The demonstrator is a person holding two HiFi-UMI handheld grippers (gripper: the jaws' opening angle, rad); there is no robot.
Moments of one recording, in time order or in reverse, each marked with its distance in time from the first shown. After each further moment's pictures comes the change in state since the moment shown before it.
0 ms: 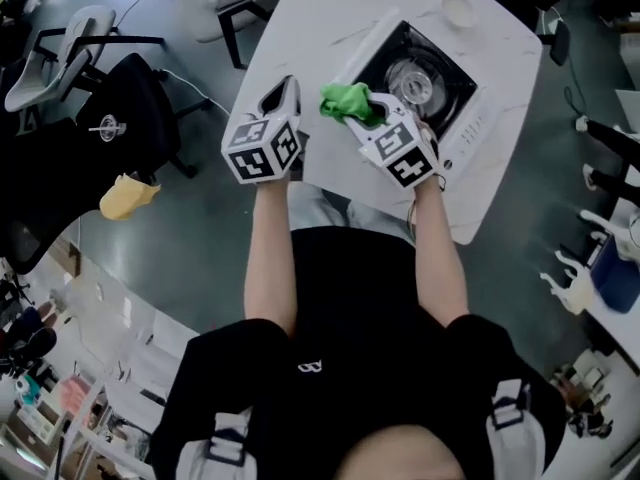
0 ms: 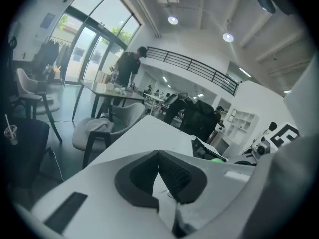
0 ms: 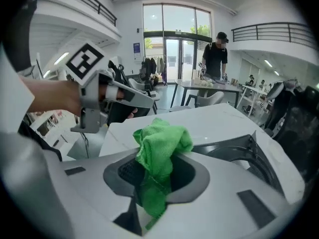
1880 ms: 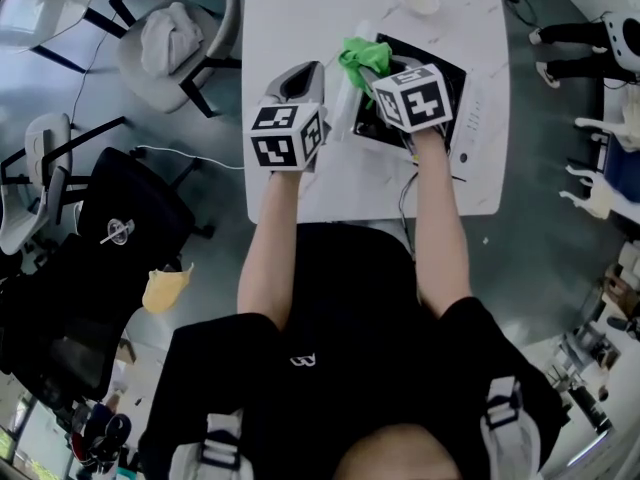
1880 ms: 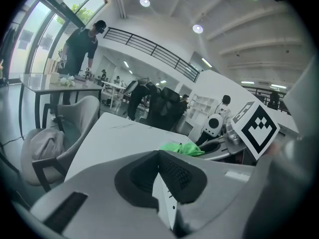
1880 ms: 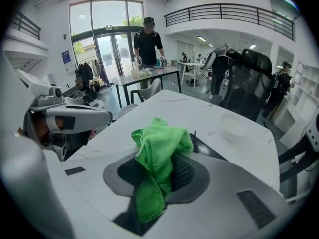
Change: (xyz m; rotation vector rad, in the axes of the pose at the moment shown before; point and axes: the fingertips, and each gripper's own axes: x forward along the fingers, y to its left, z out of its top) left arm 0.124 -0.053 0.046 0.219 0.172 -0.427; right arm 0.013 -0.170 0.012 0.561 0.082 -0.444
